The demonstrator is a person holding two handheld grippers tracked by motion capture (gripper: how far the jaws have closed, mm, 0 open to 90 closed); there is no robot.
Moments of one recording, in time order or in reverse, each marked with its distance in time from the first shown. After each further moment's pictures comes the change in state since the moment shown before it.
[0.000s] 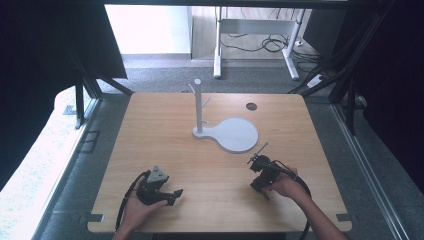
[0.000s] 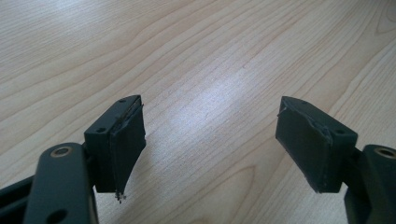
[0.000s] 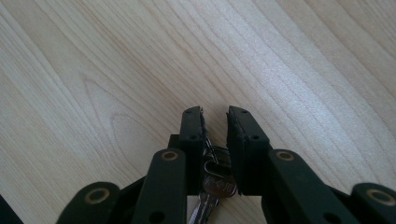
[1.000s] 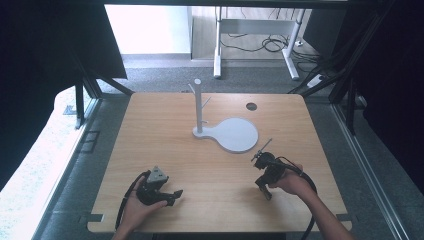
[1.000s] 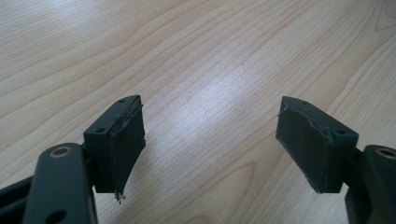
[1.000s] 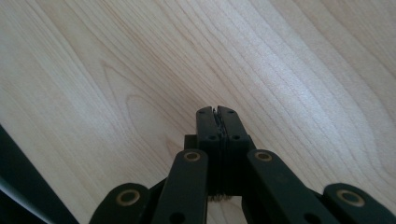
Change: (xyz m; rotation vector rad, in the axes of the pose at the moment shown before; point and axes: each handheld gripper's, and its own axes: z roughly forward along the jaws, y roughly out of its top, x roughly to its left) left arm 0.000 0.000 0.000 0.009 -0.007 0.003; right arm -0.002 -0.001 -0.024 0.023 0.023 0.000
